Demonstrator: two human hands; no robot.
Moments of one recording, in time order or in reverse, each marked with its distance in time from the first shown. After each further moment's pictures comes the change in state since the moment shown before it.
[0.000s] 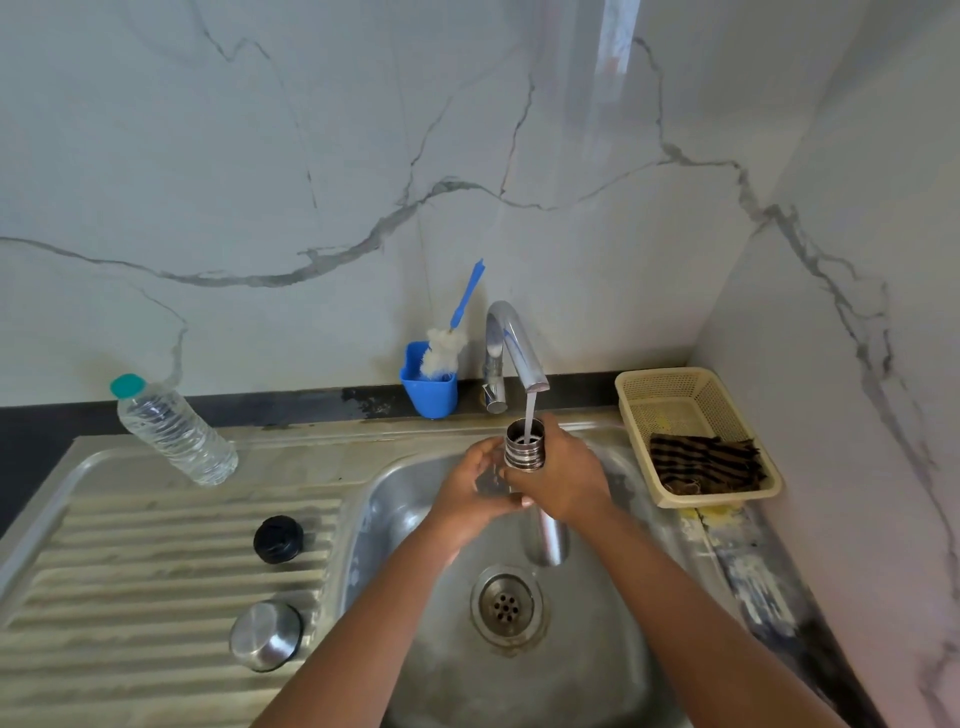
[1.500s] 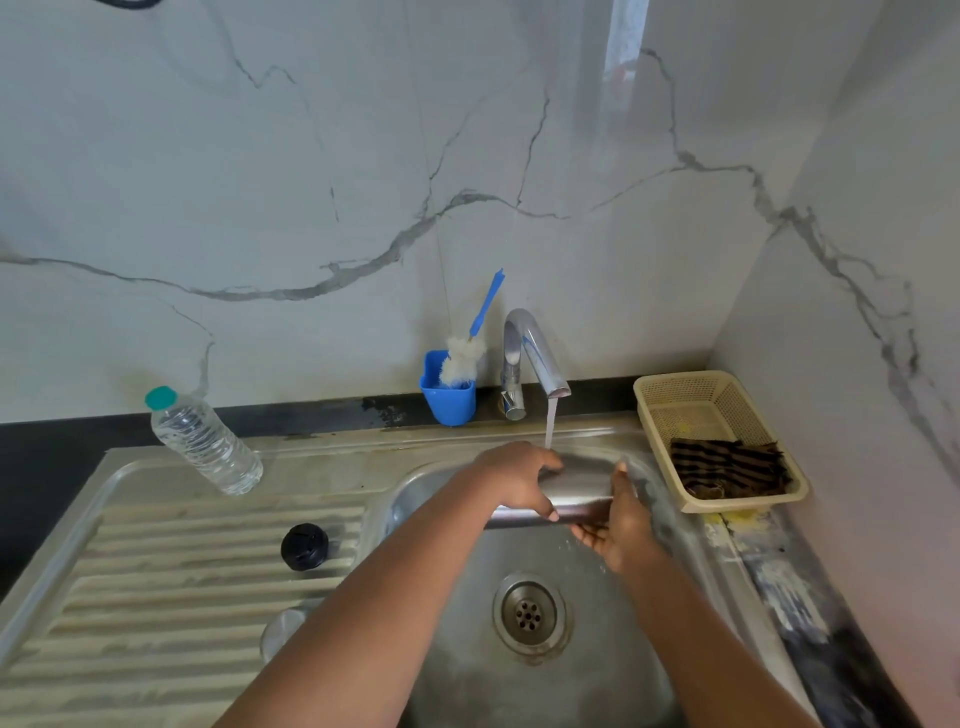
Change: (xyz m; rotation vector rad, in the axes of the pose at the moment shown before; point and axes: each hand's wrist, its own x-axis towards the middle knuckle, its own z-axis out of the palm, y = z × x) left_hand 0.030 0.068 0.005 1.128 -0.422 0.042; right_hand -0.006 0.058 0.035 1.323 0.183 0.894
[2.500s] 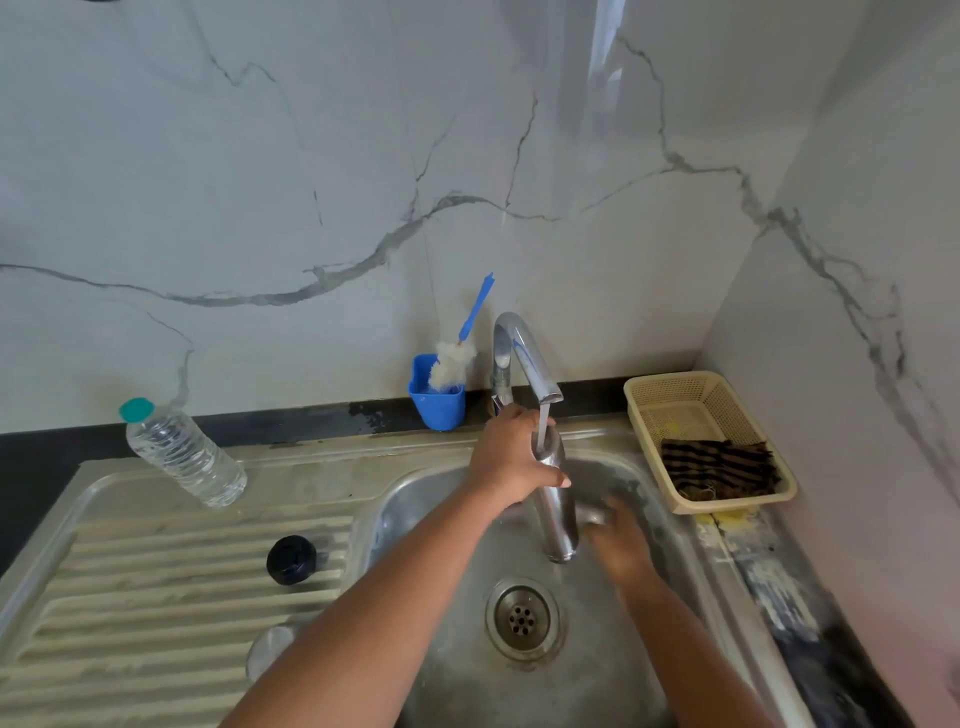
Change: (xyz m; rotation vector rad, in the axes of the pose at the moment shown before) left_hand 0.008 0.006 0.001 -0.323 0.512 0.002; right_hand 0.022 0.021 -0.030 -0.772 0.037 -0.294
